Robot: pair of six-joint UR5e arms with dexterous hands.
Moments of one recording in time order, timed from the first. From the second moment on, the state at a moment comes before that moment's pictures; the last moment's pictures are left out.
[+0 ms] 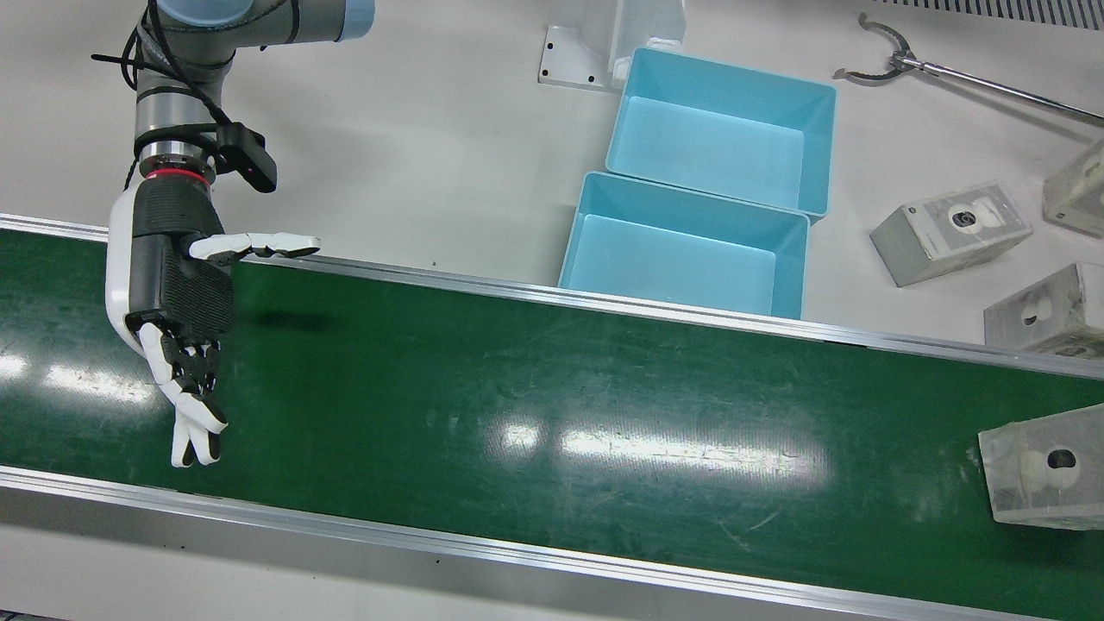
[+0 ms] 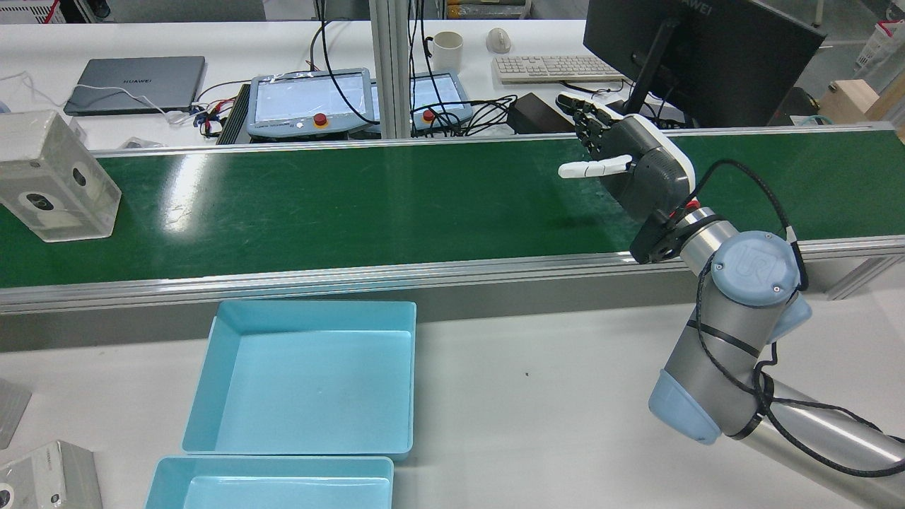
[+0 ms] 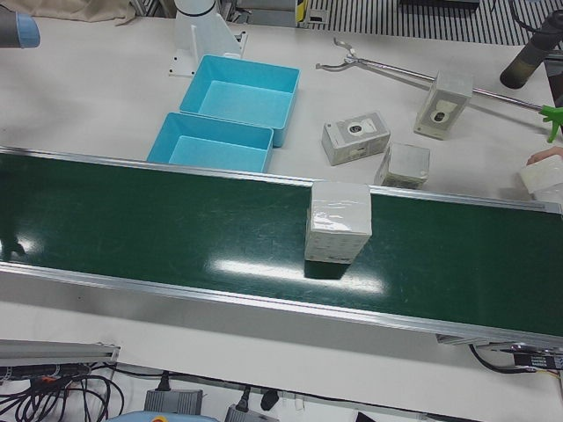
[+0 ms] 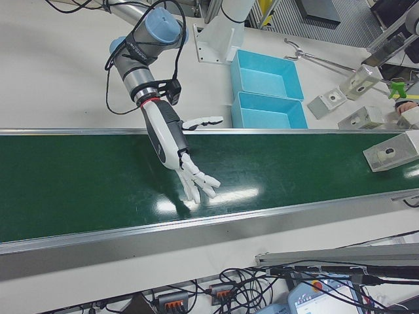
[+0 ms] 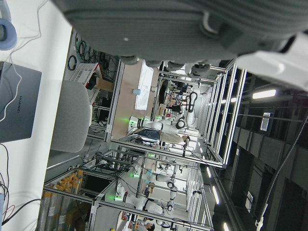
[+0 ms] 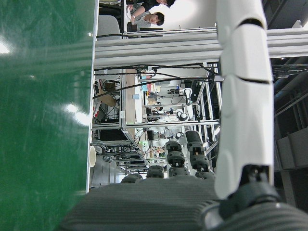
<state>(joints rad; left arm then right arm) -1.86 -1.90 -1.77 0.60 1.96 -0.16 0.82 -1.18 1.81 -3.51 -1.07 -0.08</state>
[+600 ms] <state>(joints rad) -1.86 -1.90 -1.77 0.60 1.96 -0.16 0.82 -1.18 1.81 -3.51 -1.07 -0.07</state>
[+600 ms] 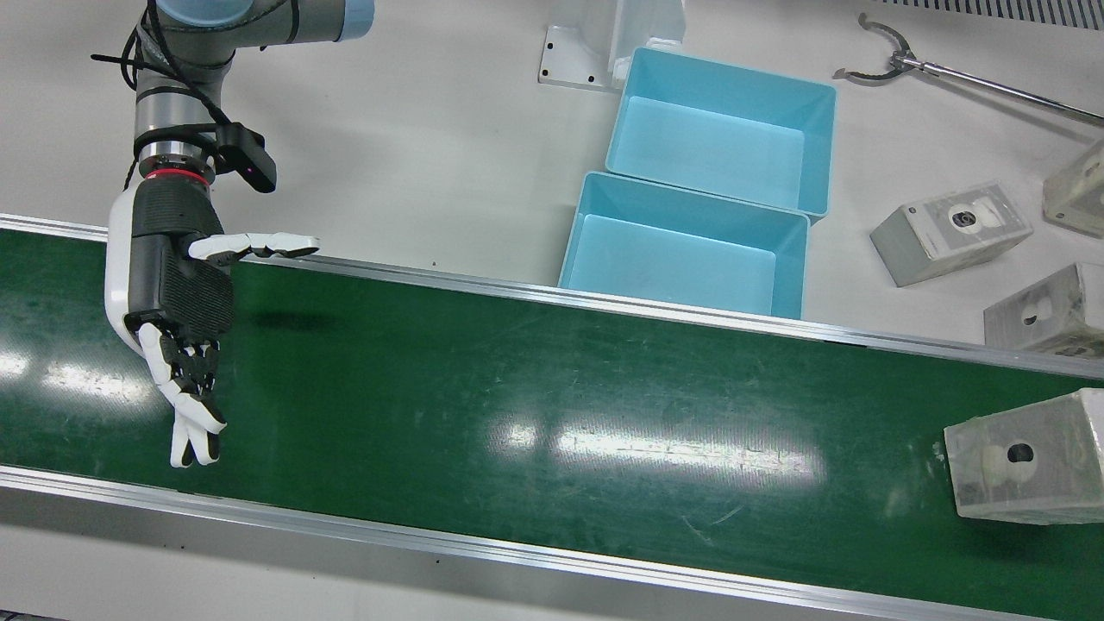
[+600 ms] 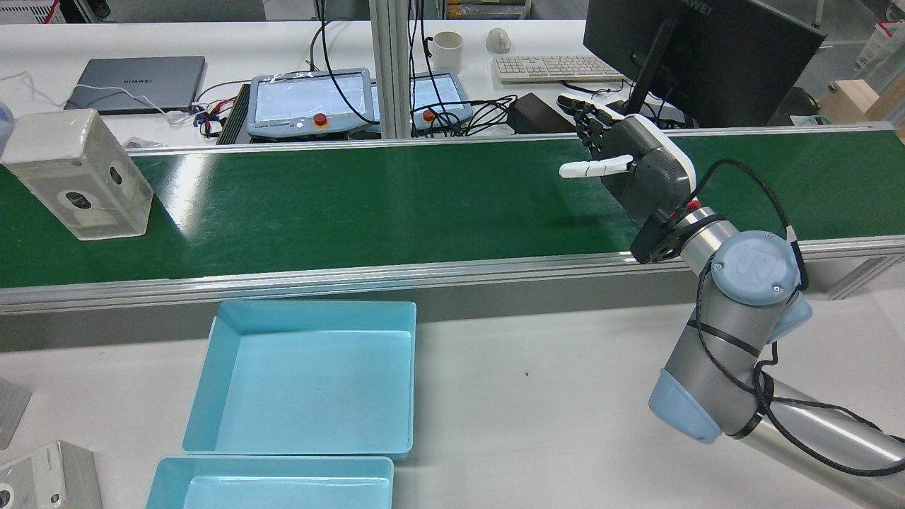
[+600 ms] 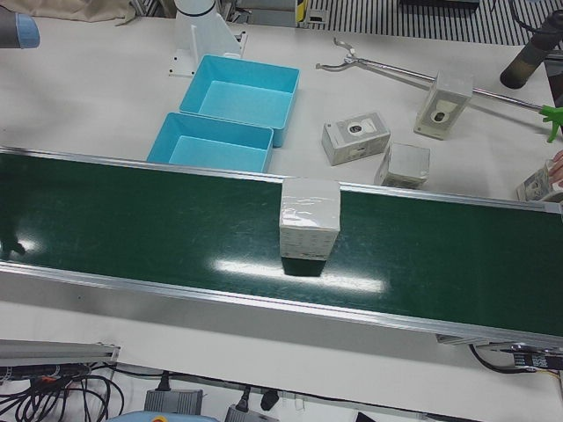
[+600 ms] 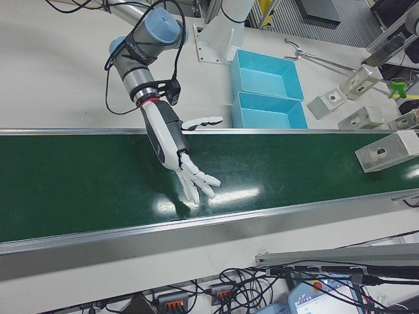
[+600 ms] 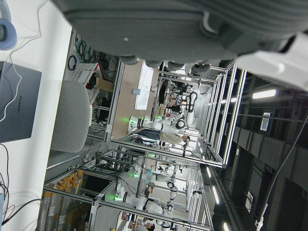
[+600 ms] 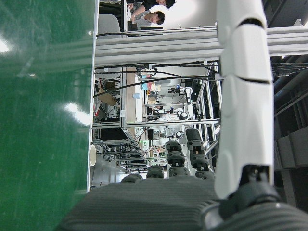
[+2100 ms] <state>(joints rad) -1.86 -1.90 -1.77 0.60 1.96 -0.16 0.82 -1.18 1.81 -3.51 -1.07 -0.07</state>
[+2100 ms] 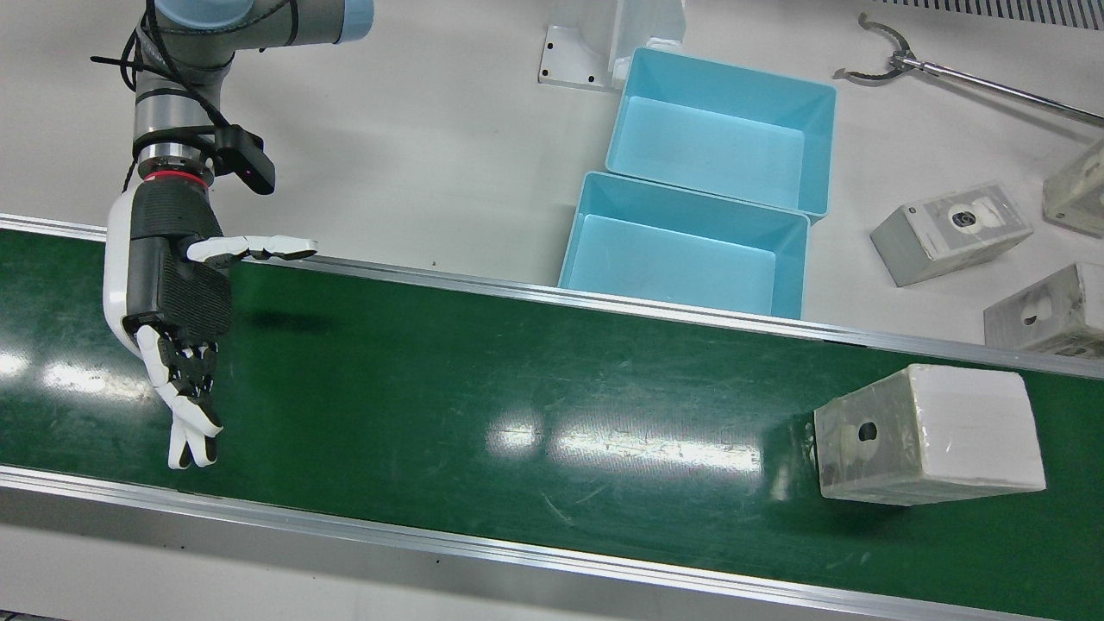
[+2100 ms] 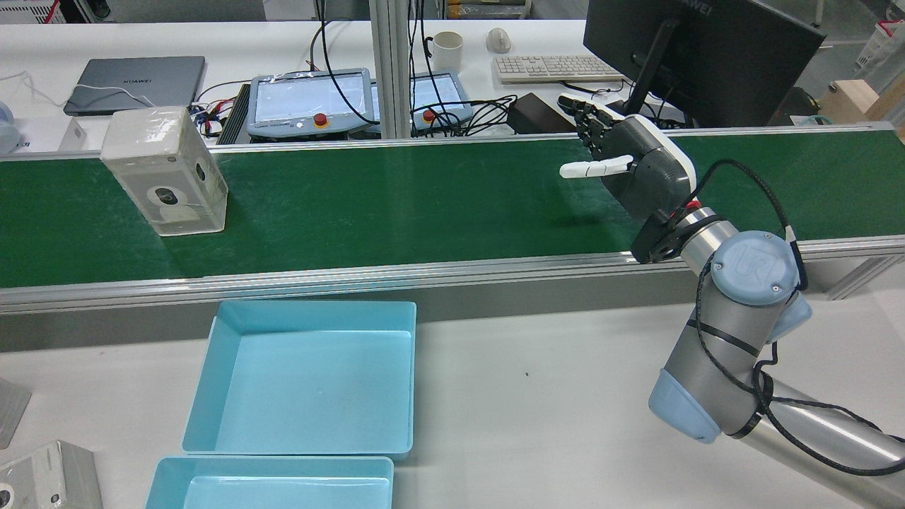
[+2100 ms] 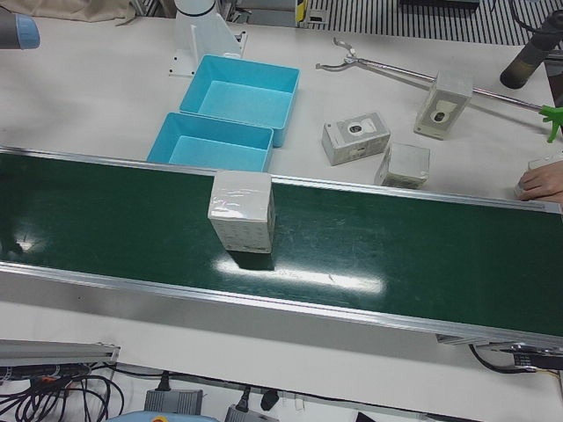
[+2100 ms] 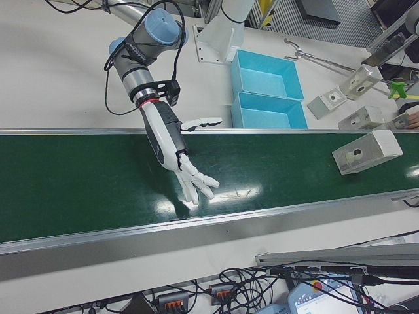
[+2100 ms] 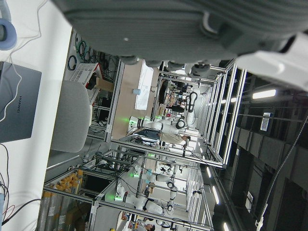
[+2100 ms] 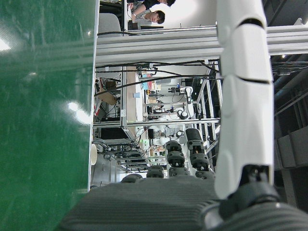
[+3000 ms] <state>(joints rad) -1.86 -1.90 -1.77 0.60 1.96 -0.16 0.82 -1.19 1.81 -3.51 -1.07 -0.06</state>
